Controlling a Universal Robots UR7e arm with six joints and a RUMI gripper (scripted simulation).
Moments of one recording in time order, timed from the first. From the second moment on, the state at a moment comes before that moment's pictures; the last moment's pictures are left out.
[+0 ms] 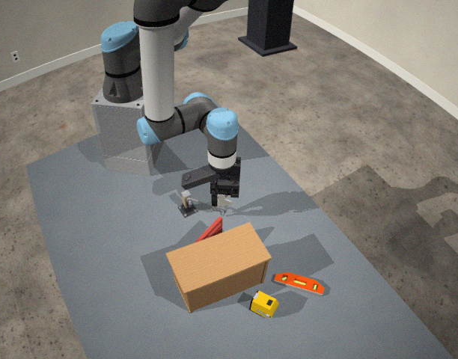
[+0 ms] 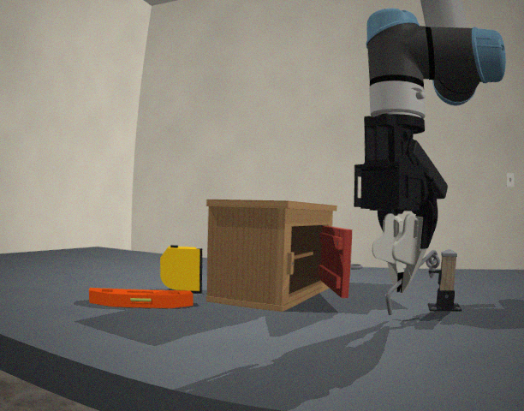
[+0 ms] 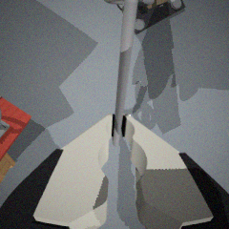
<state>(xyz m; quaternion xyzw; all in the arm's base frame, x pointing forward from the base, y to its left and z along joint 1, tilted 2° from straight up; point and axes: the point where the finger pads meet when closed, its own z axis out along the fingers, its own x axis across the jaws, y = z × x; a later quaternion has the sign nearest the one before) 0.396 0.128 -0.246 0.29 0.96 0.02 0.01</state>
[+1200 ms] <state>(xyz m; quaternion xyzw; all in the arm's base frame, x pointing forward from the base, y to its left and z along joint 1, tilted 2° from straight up) 0.398 0.130 -0.226 0.29 0.96 0.02 0.01</state>
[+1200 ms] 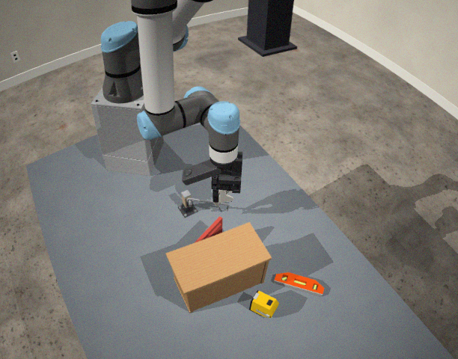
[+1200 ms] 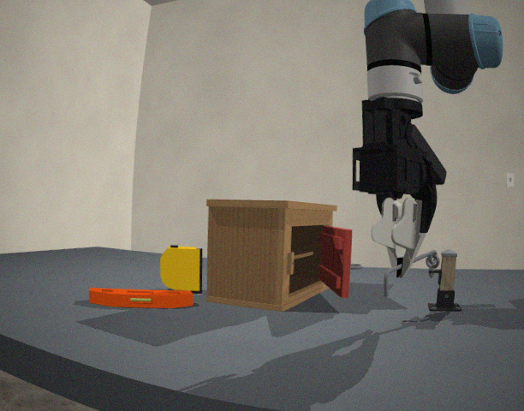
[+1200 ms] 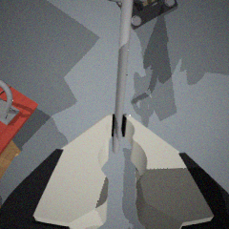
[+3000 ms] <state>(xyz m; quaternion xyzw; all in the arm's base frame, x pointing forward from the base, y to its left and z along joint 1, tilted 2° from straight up) 0.395 0.126 -0.197 0.29 0.96 0.02 0.01</state>
